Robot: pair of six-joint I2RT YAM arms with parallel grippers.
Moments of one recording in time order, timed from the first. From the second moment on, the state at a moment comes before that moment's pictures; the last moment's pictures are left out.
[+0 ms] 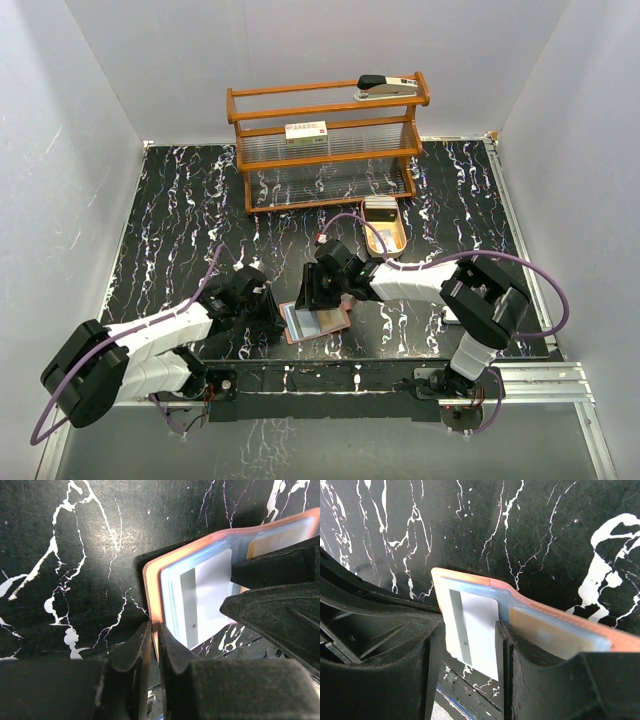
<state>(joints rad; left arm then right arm) -0.74 1.11 0.38 -0.24 0.11 -0.95 0.91 1.67 0.87 -0.06 -0.23 0.88</state>
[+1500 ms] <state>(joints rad) -0.74 0.80 0.76 -0.69 -0.10 -0.64 0.47 1.64 1.26 -0.43 0.08 -0.54</state>
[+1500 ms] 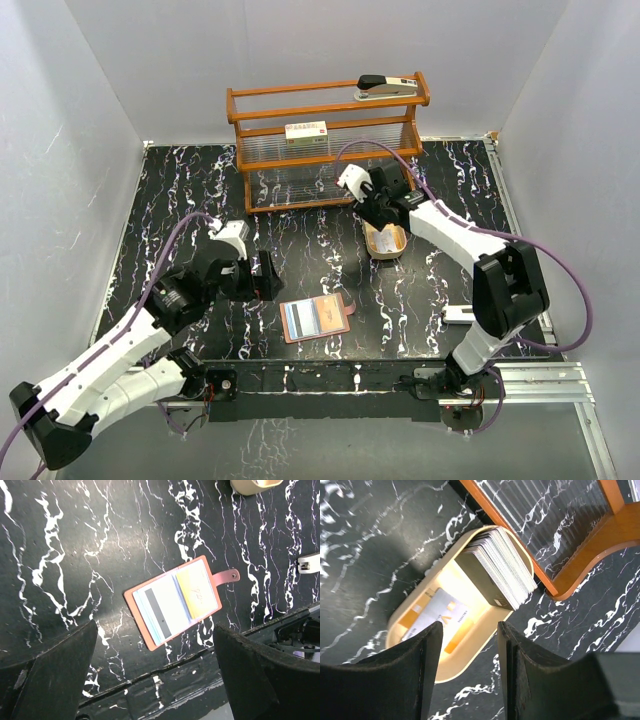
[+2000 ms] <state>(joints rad) -0.74 0.71 0.80 -0.73 -0.22 -0.51 0.40 1.73 1.18 -0.25 0.08 -0.77</state>
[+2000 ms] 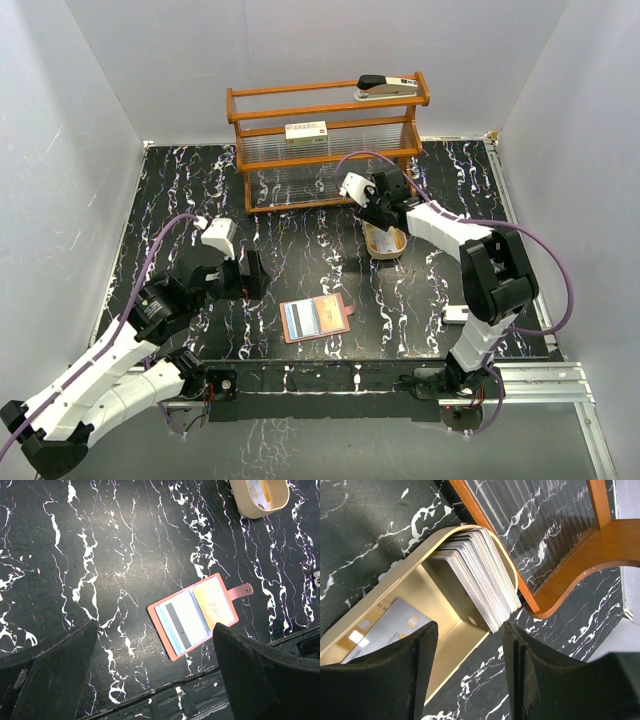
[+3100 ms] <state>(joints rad) -0.74 0.69 0.80 -0.73 -0.25 -0.51 0.39 1.87 1.18 -0.07 0.21 -0.88</state>
